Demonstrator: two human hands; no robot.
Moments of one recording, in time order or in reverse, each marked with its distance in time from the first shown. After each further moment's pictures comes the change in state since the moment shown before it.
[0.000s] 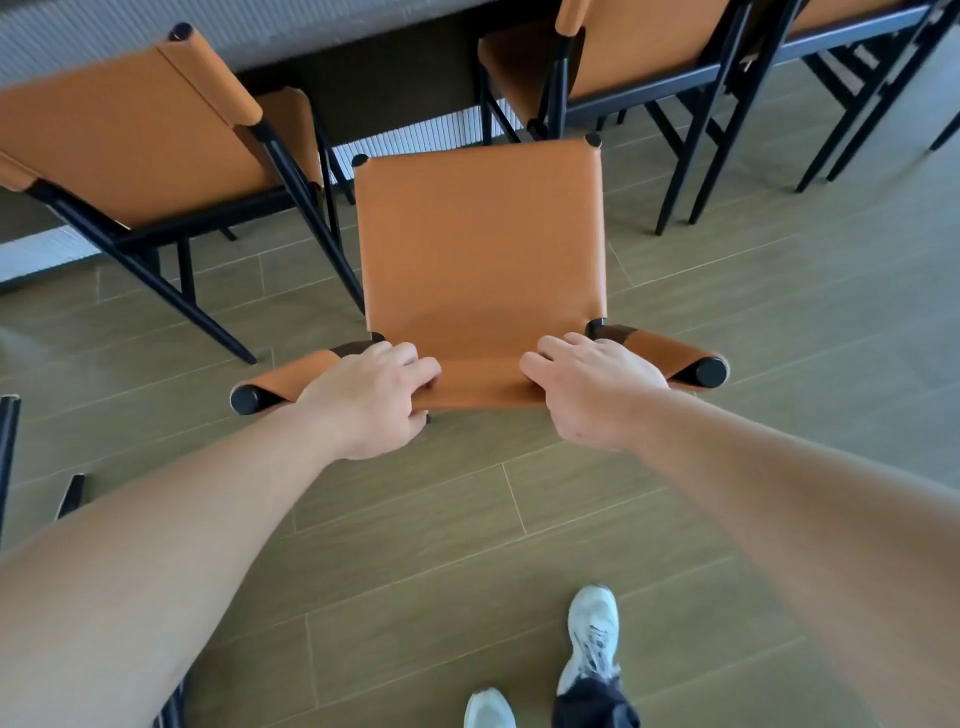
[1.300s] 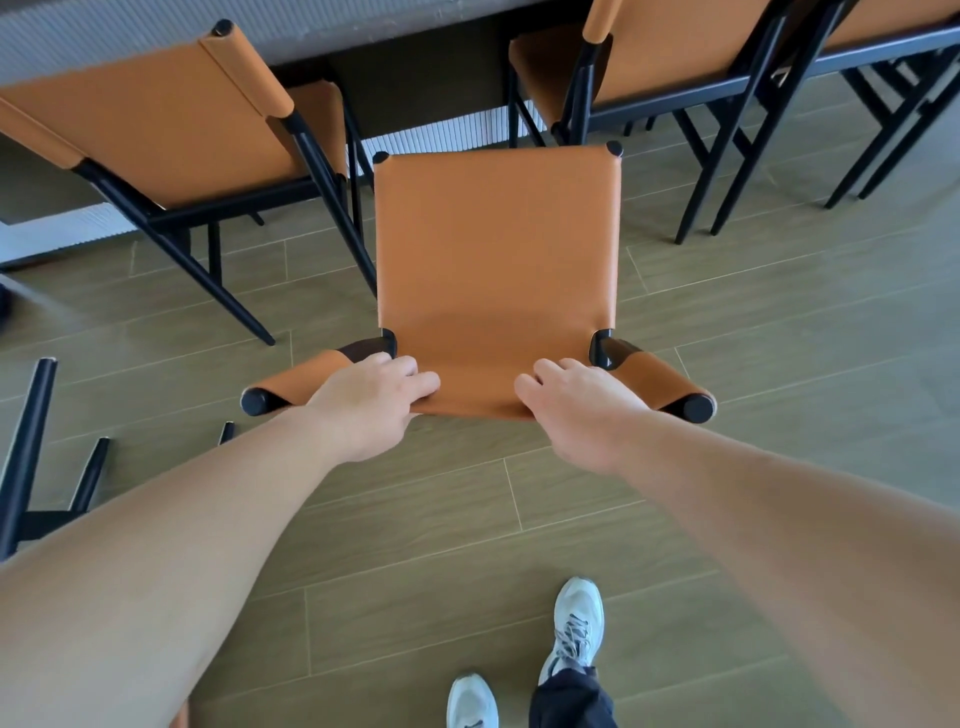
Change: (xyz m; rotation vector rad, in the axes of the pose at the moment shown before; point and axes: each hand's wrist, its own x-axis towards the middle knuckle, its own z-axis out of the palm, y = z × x) left_hand -0.020 0.018 0.001 0.046 -0.103 -0.071; right_hand -0.020 -0.012 -0.002 -0.016 -0.080 -0.091
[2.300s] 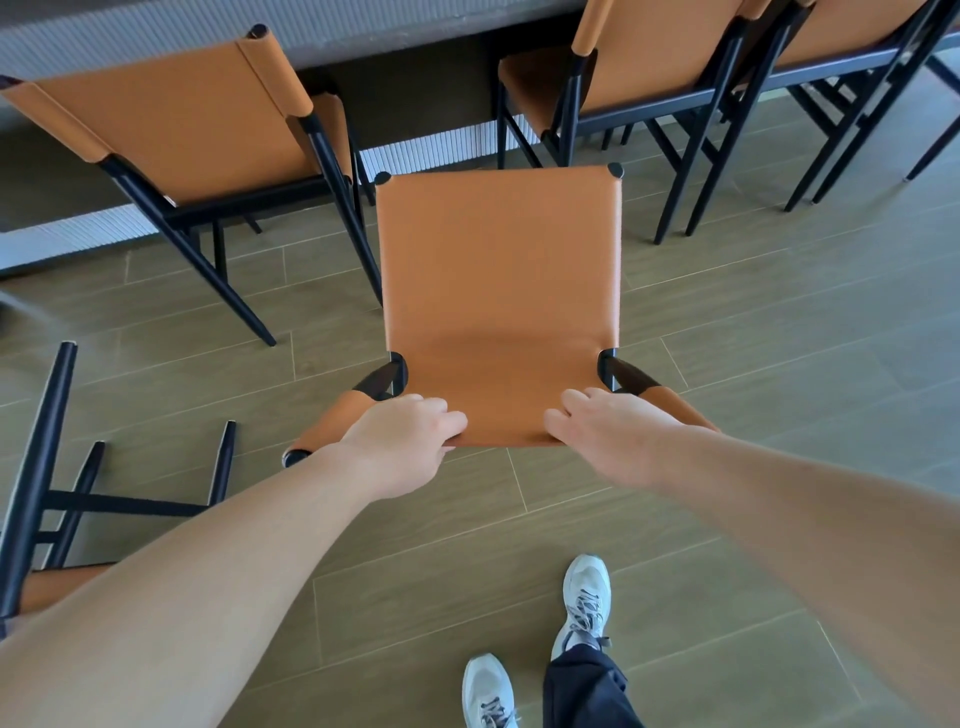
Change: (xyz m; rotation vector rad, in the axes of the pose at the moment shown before) left_hand -0.095 0.031 0.050 0.023 0.024 0.098; right_hand -0.070 -0.070 0.025 -0.110 -0.175 -0.034
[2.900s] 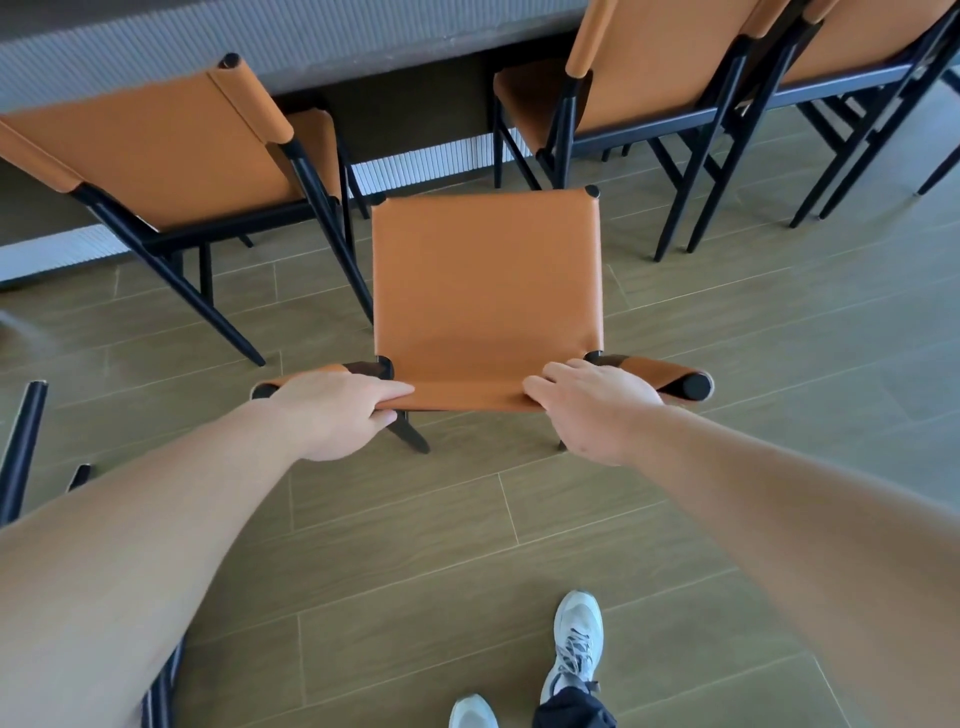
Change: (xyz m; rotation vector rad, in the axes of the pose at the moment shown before) left_hand 0.072 -0.081 -0.058 -0.085 -0.142 -0.191; right_hand 0.059 0.083 -0.033 0.152 0.190 0.093
